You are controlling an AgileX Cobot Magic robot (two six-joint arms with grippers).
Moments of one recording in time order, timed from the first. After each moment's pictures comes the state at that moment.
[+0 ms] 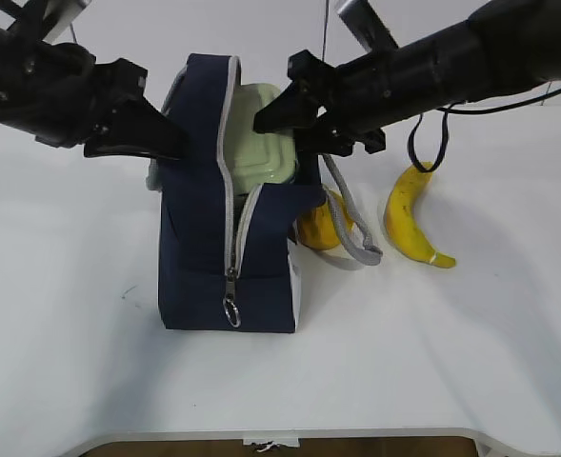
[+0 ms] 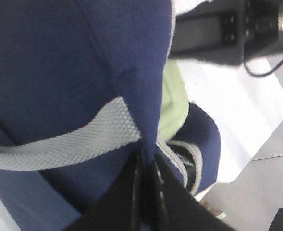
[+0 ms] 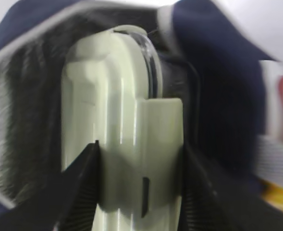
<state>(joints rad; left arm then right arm) -0.29 1.58 -1.13 -1.04 0.77 0.67 0.23 1.98 -1.50 1.22 0.80 -0.64</state>
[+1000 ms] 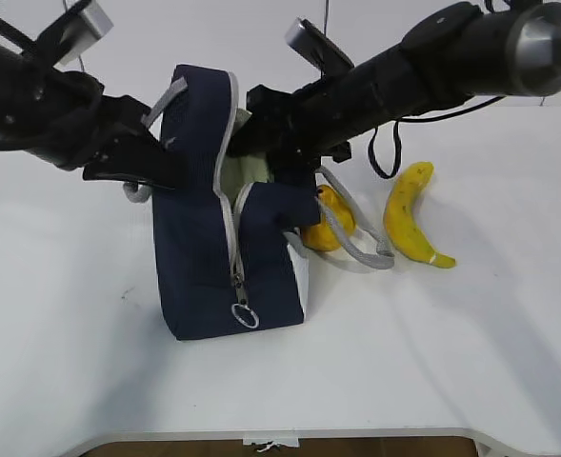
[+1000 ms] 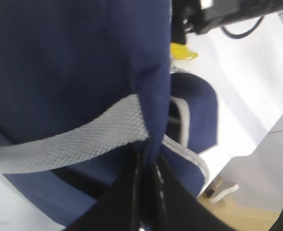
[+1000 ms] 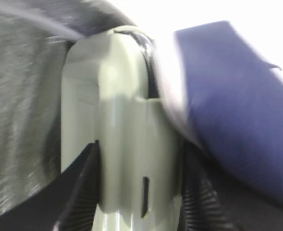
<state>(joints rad) -0.29 1.63 -1.14 -0.95 0.82 0.67 0.29 2.13 -1.66 1.09 0.76 -0.58</state>
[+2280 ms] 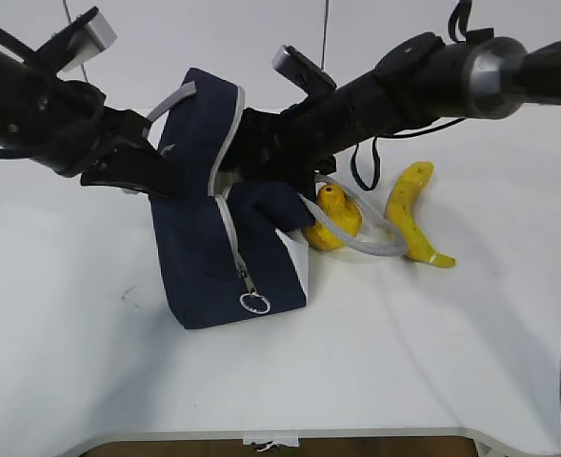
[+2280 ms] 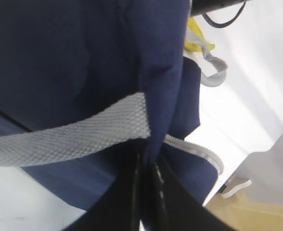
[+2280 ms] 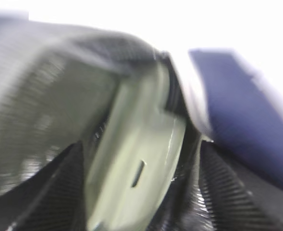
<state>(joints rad) -0.29 1.64 -1.14 -0.91 0.80 0.67 0.29 2.27 -1.78 1.08 0.75 -0.58</state>
